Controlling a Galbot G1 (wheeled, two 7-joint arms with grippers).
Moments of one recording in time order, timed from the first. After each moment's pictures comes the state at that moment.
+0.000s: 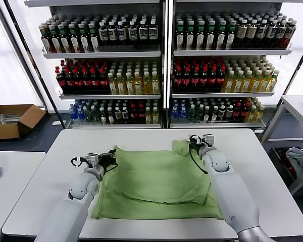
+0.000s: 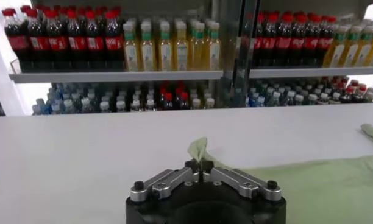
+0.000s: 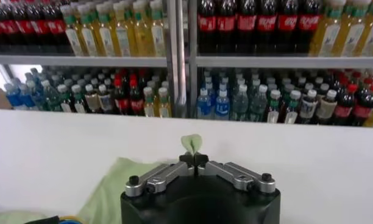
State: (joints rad) left arm 0.86 -1.20 -0.27 -1.52 -0.46 0.47 -0.06; right arm -0.61 1.31 0.27 1.29 0.37 -0.55 0.01
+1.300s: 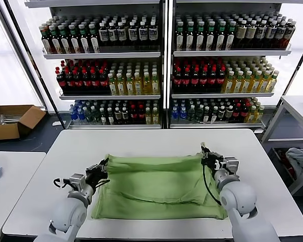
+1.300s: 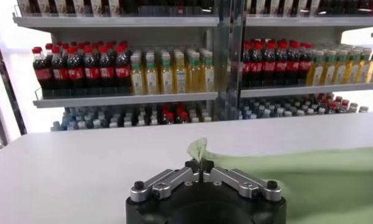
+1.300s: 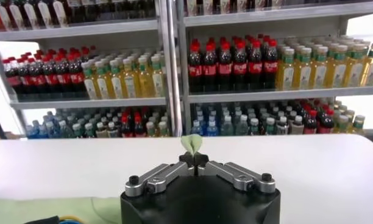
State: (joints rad) left arm 1.20 -1.18 -0.41 -1.87 -0.38 0.43 -0.05; right arm -1.12 1.24 0.42 1.95 0.44 -0.58 0.17
